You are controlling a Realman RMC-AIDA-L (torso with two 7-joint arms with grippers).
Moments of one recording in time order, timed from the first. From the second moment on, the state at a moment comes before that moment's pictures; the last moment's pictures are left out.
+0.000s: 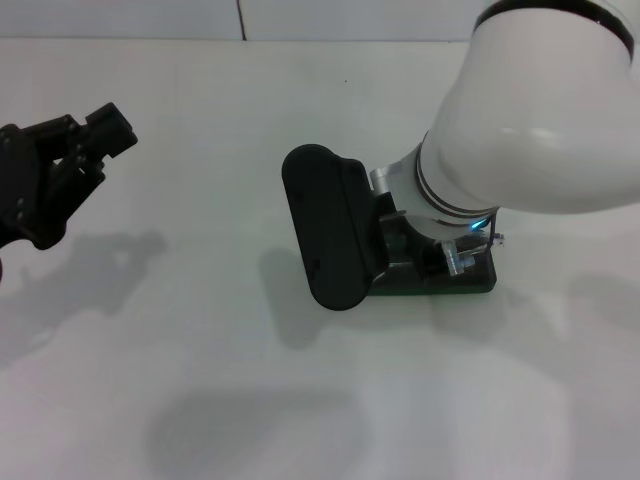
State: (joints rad) left arm -0.30 -1.98 0.88 0.49 1.28 1.87 -1.16; right arm 1.01 2.03 -2.24 -1.30 -2.68 -1.37 2.54
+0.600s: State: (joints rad) left arm -0.31 -1.99 0.87 0.49 1.30 1.87 -1.16; right arm 1.02 2.03 -2.25 -1.30 -2.70 -1.39 2.56
